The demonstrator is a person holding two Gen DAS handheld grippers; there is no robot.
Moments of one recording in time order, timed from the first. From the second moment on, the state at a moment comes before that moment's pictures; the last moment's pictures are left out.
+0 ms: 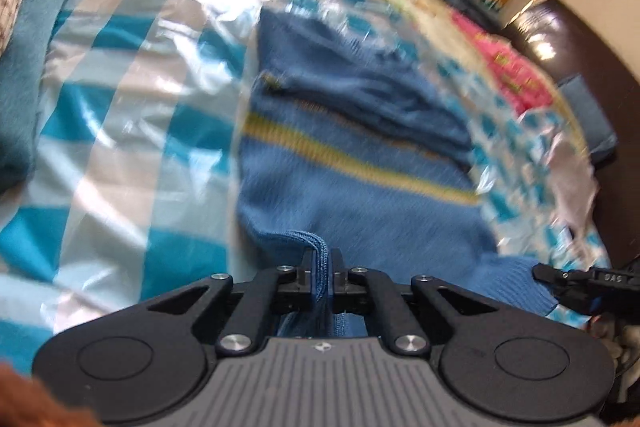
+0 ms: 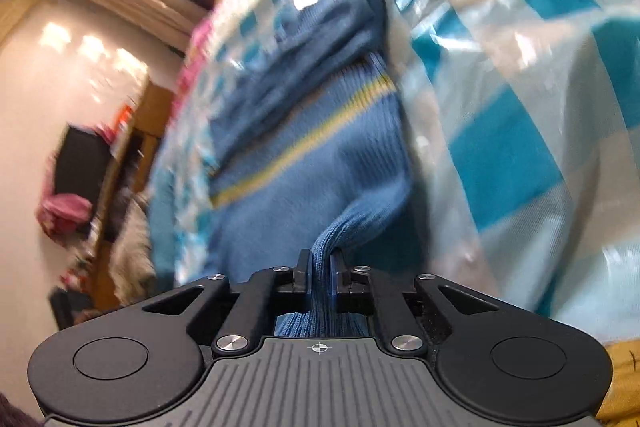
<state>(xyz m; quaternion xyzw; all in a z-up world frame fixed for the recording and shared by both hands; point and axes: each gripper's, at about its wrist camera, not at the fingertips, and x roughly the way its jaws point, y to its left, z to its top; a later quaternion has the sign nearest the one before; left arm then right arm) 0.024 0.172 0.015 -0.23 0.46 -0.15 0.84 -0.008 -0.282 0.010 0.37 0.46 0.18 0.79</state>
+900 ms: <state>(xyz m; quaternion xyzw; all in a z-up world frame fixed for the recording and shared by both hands) 0.225 0.219 -0.033 -0.42 0.37 -0.06 0.83 0.242 -0.275 -0.014 0.44 0.39 0.10 0.80</state>
